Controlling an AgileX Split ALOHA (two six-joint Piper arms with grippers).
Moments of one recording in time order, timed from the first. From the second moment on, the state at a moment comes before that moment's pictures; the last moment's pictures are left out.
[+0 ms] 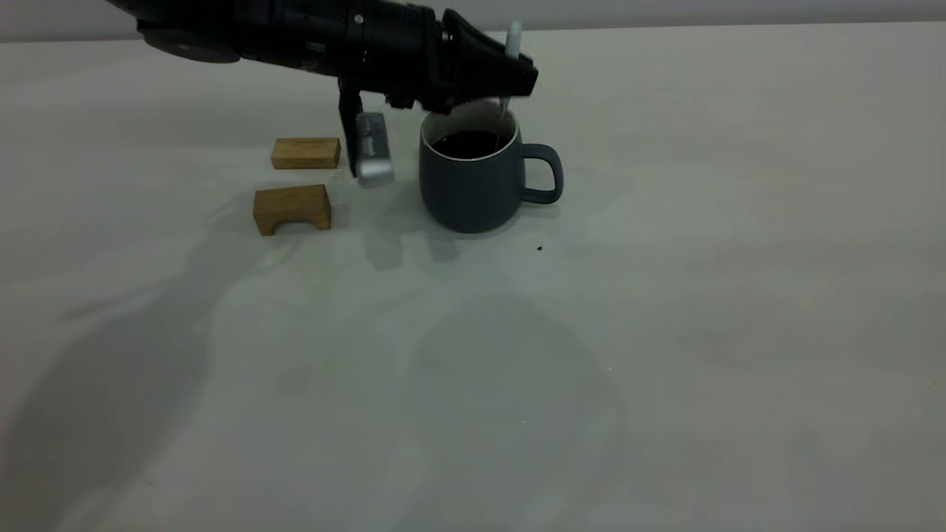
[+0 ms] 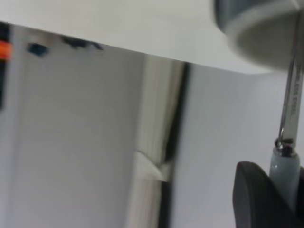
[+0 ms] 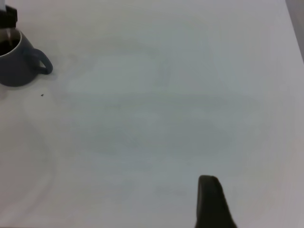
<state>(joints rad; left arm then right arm) -0.25 2.57 -1.61 -1.62 0.90 -0.90 0.04 0.02 -0.47 -0.02 1.13 0.00</state>
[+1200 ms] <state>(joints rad) -0.20 2.57 -1.62 -1.60 0.86 -0.85 0.04 0.02 -0.47 -0.02 1.13 0.00</state>
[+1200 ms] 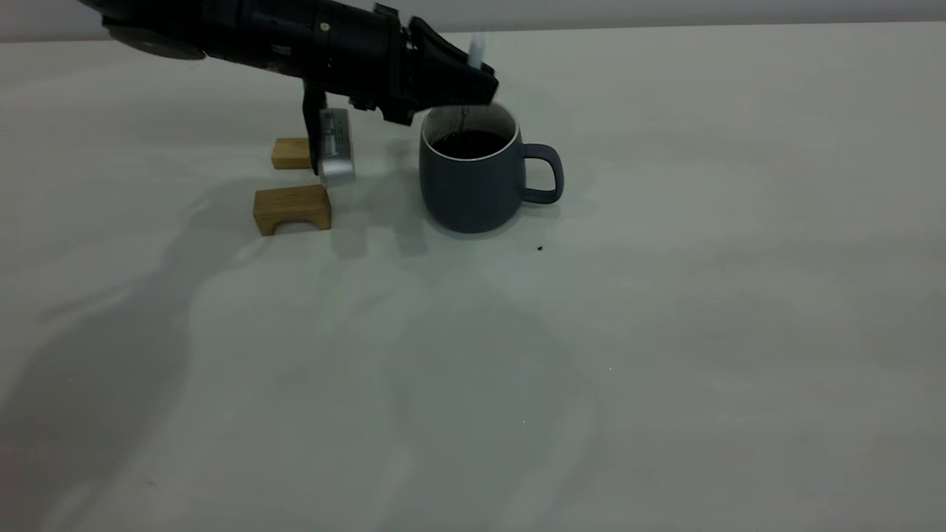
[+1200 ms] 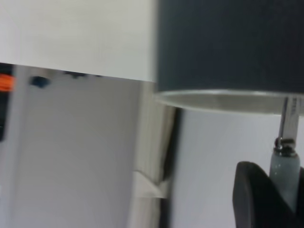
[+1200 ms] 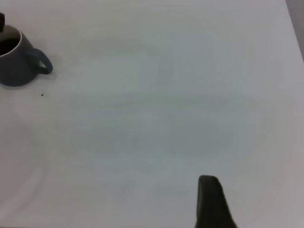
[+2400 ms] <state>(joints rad) -0.20 2.58 -1.62 -1.54 0.92 -0.91 0.04 0.02 -0.47 -0.02 1.13 0.00</state>
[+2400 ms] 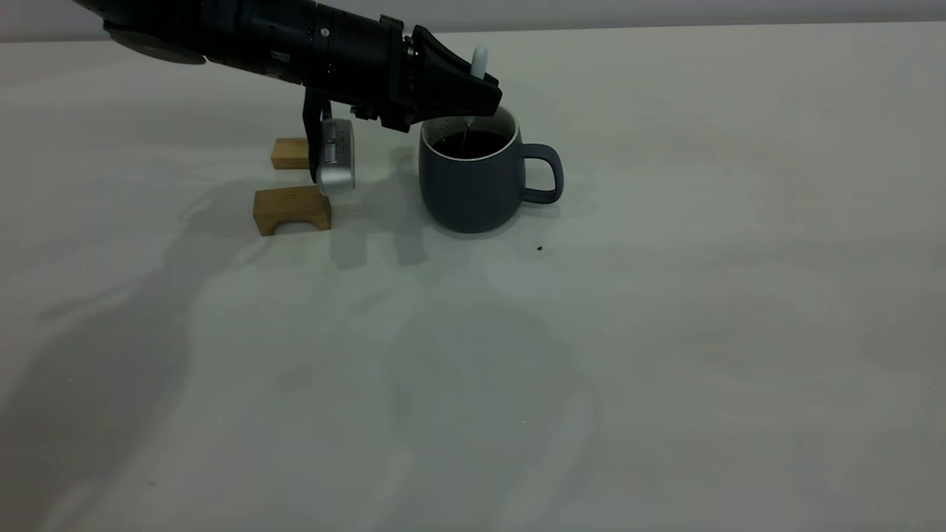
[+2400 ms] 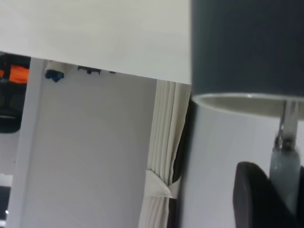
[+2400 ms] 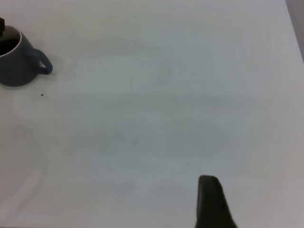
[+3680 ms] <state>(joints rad) -0.14 1.89 -1.62 -0.58 1.17 -0.32 0.04 0.02 -0.47 -0.02 1.13 0.00</state>
